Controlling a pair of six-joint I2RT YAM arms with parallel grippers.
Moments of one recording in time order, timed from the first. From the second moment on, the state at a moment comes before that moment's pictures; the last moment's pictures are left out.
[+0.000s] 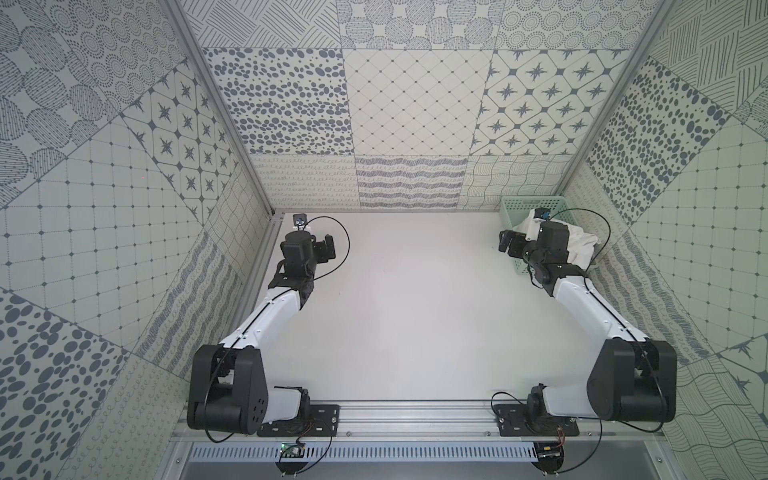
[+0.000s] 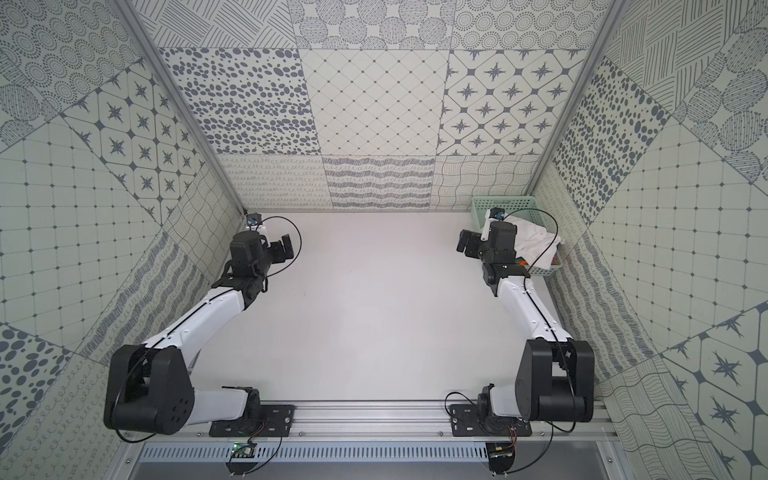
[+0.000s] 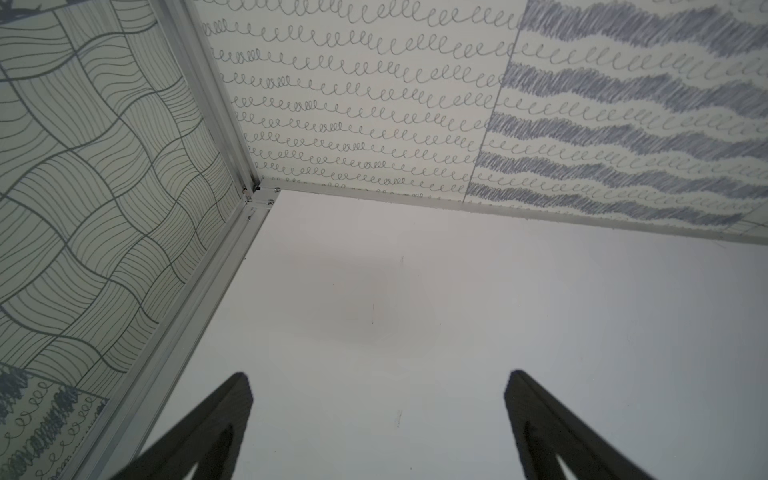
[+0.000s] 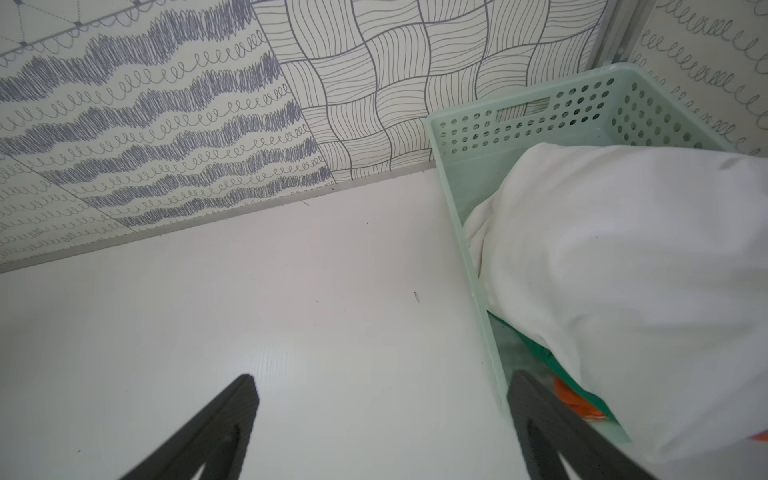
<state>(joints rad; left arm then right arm) 0.03 1.40 0.96 0.02 -0.24 -0.14 -0.03 1.37 1.04 -0.14 -0.07 0.24</state>
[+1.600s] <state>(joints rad) 0.10 1.17 1.03 -0.55 0.23 -0.44 -0.15 1.77 1.41 -0.50 0.39 0.34</state>
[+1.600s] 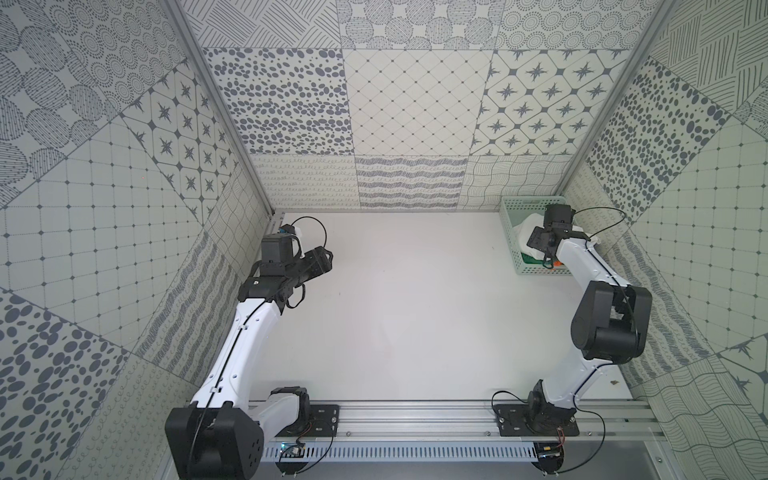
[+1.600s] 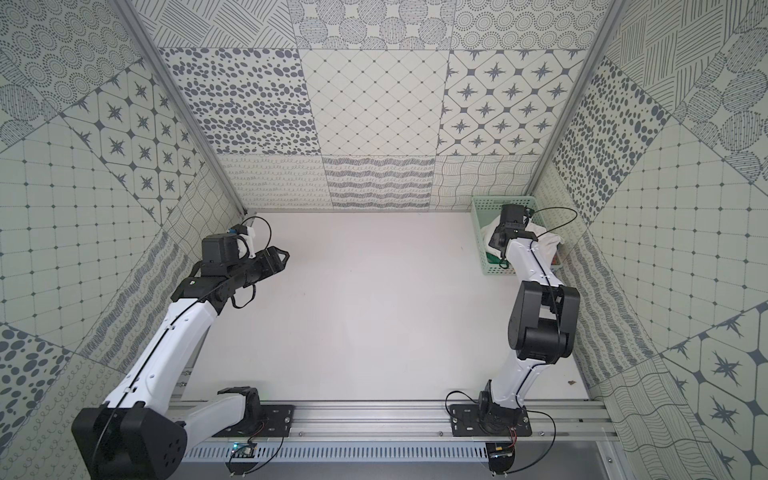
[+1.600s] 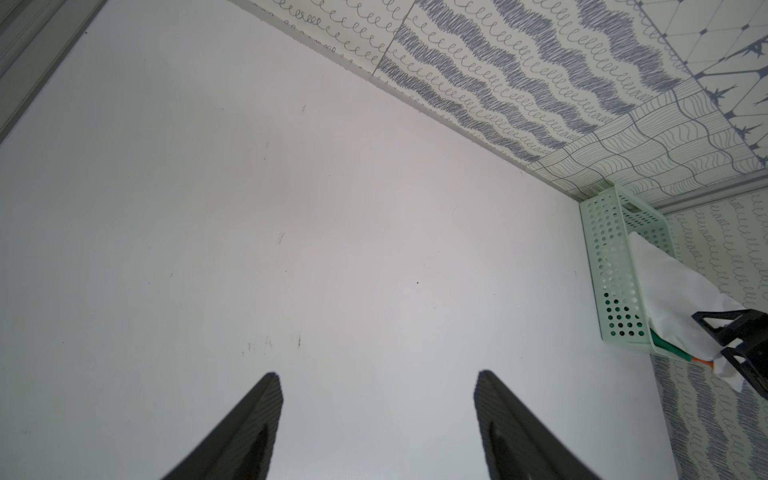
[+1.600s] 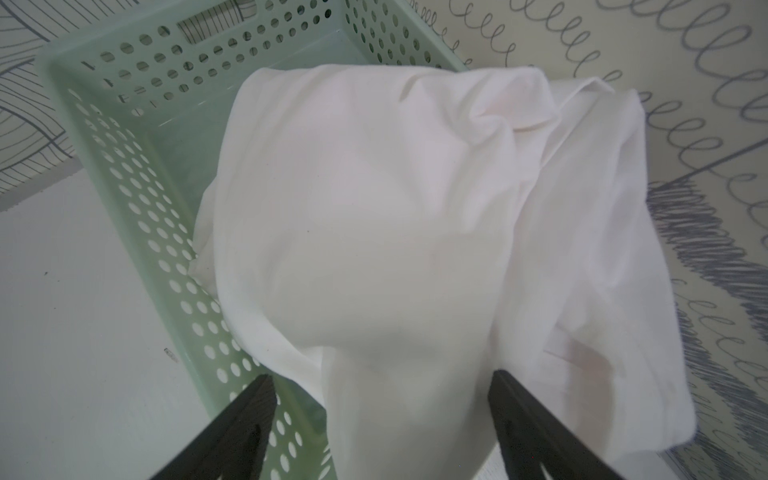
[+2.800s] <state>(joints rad) 0.10 1.33 0.94 -0.50 0.25 -0.55 0.03 1.49 1.44 -0.50 -0.02 0.36</state>
